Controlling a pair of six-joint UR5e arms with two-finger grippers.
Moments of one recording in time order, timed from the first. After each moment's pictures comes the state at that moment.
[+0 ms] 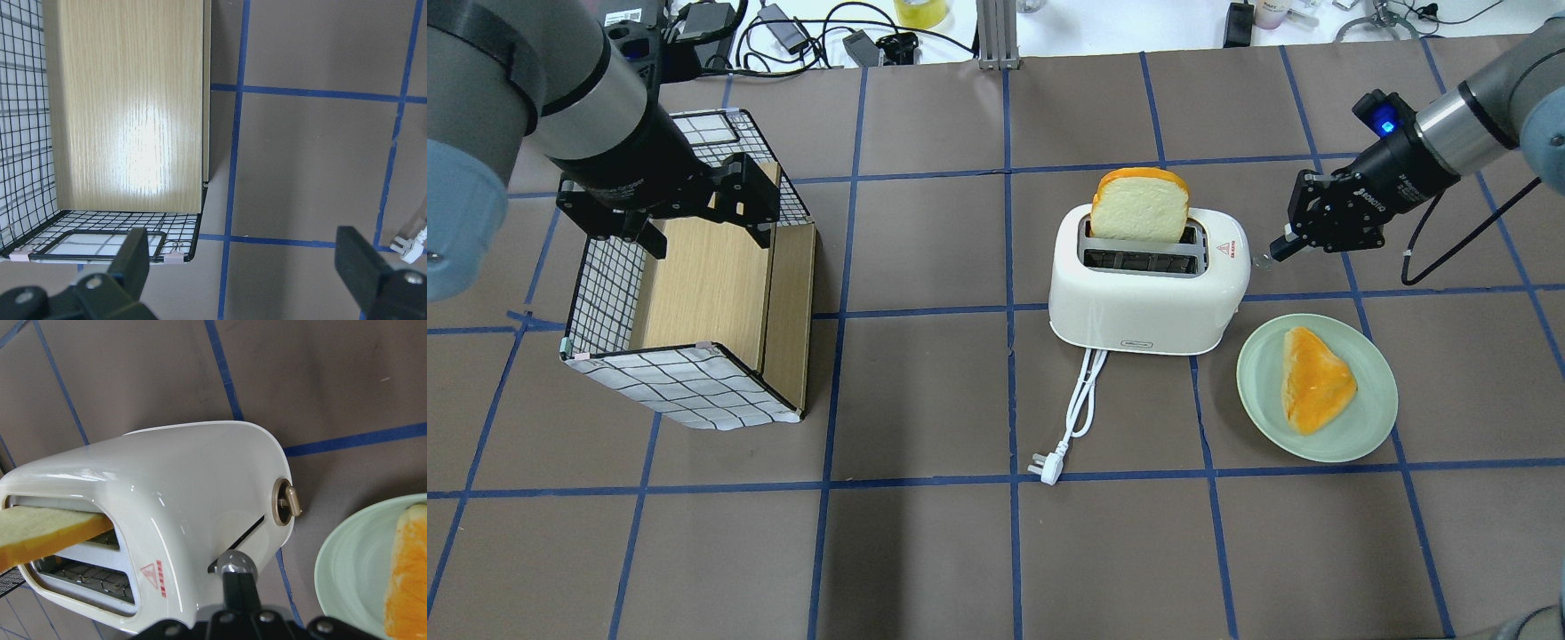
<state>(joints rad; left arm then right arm) -1.57 -1.47 -1.67 -1.51 1.59 -0.08 1.17 -1.33 1.75 -1.61 -1.06 -0.24</state>
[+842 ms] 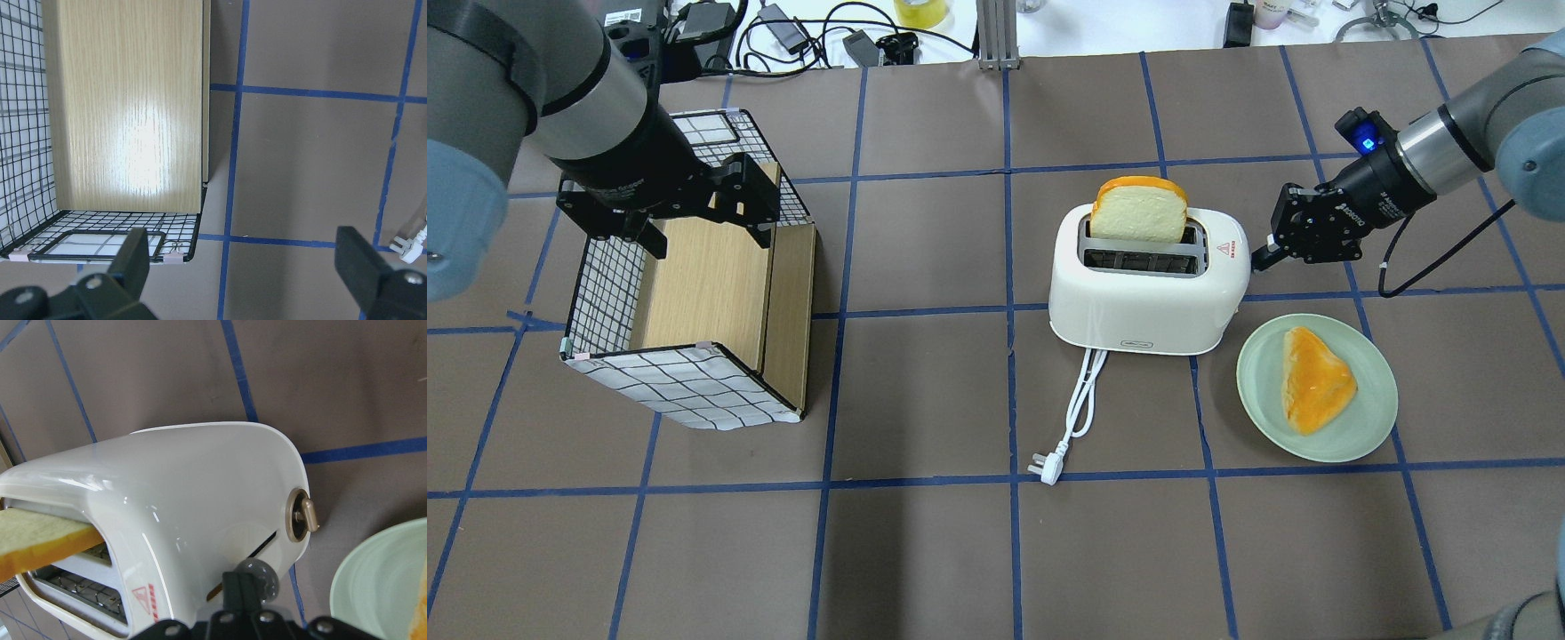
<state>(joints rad) -1.57 -1.47 -1.67 -1.51 1.59 -0.08 1.17 -1.31 1.78 -1.65 -1.02 -0.27</state>
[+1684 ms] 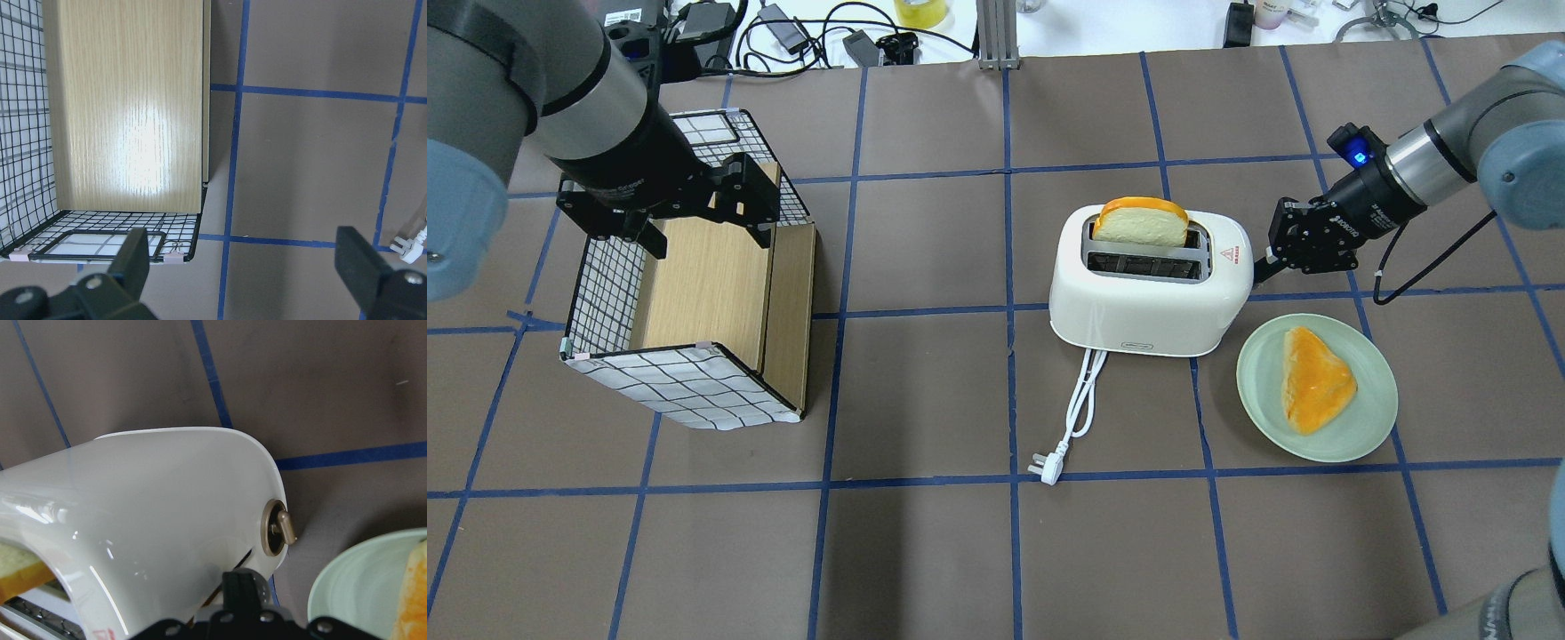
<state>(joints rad) -1.57 -1.47 -1.67 -1.51 1.59 -0.08 1.17 -1.26 1.79 -1.68 -1.05 -0.27</state>
